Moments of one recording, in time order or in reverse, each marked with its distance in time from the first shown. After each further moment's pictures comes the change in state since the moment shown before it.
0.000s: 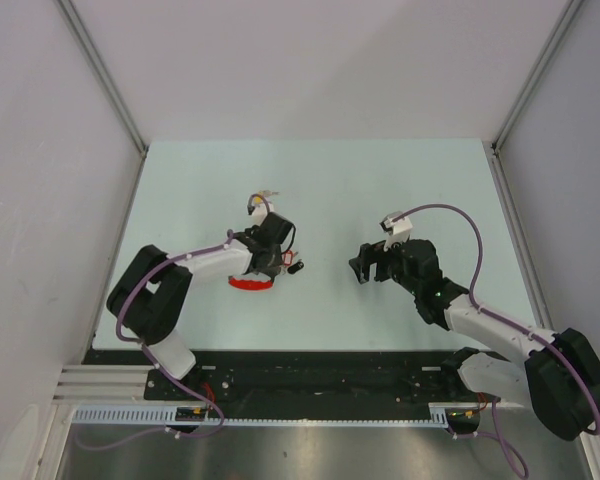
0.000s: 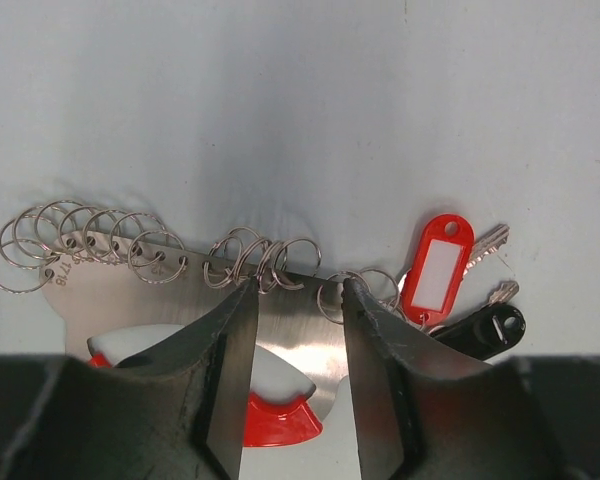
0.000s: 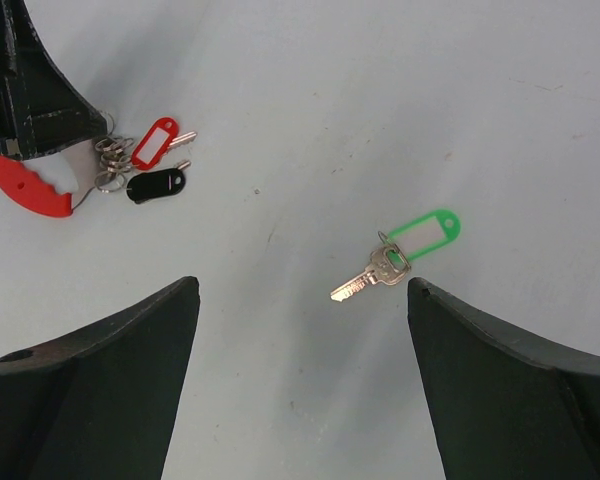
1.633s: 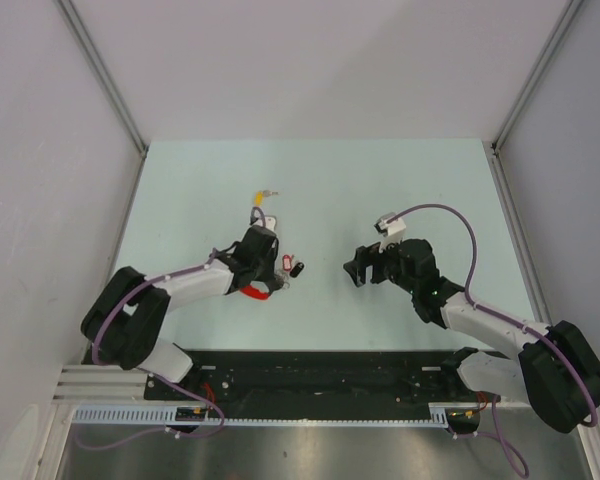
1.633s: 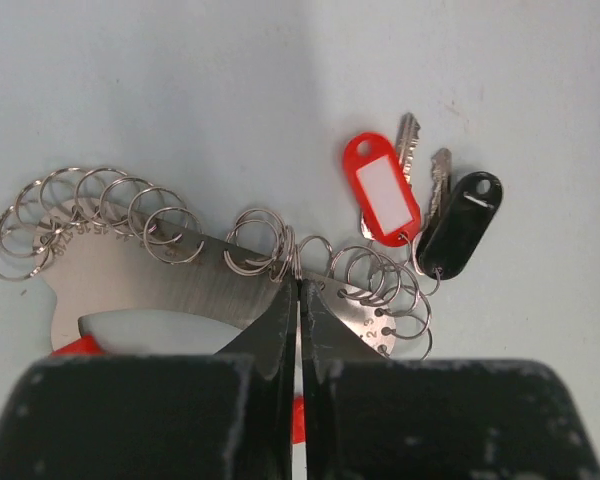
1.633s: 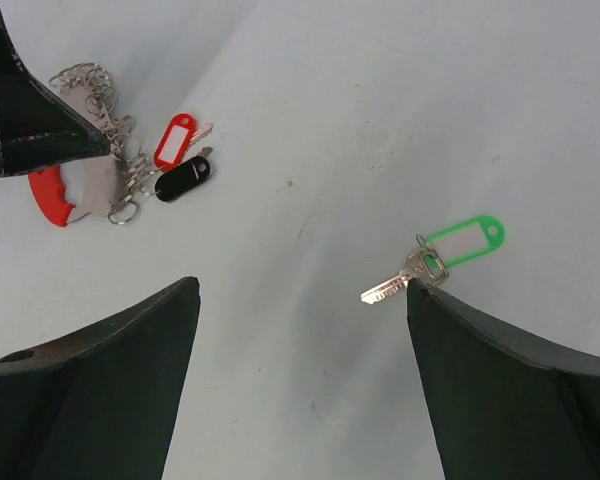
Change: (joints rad) left arm 0.022 -0.159 -0.208 0.179 0.250 0.234; right arm 0.006 0.044 0.000 0.038 -0.083 -0.002
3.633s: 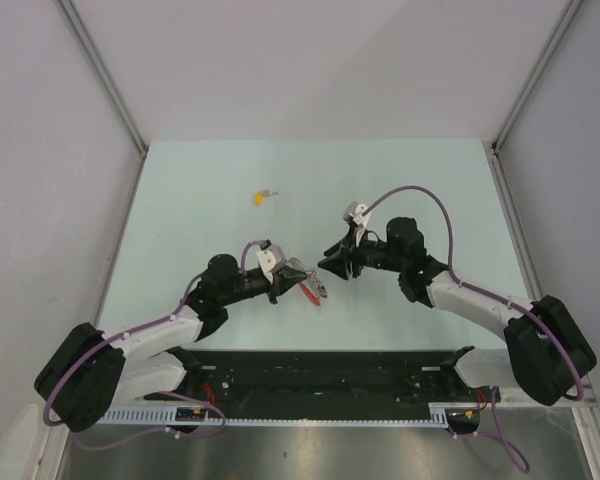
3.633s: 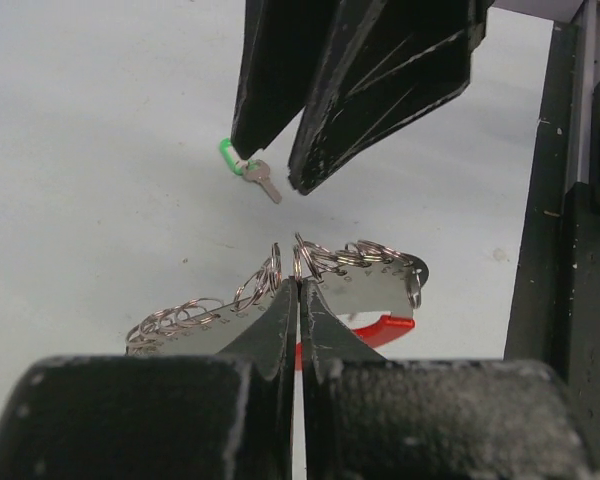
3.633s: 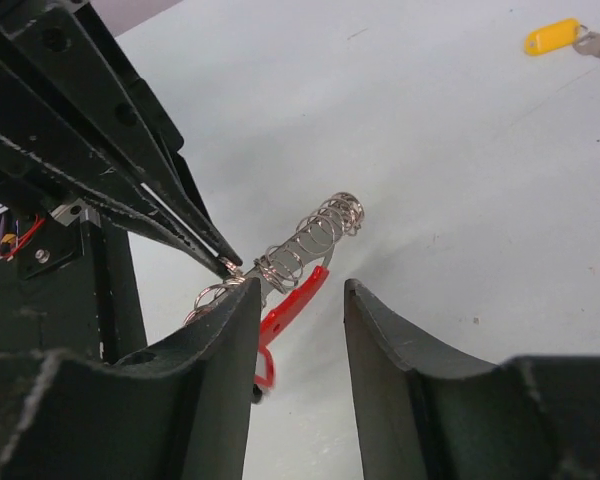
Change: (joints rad) left arm -0.048 -0.411 -0.403 0.747 0.727 0.443; right arm 0.033 0.139 0.185 0.093 -0.520 -0.125
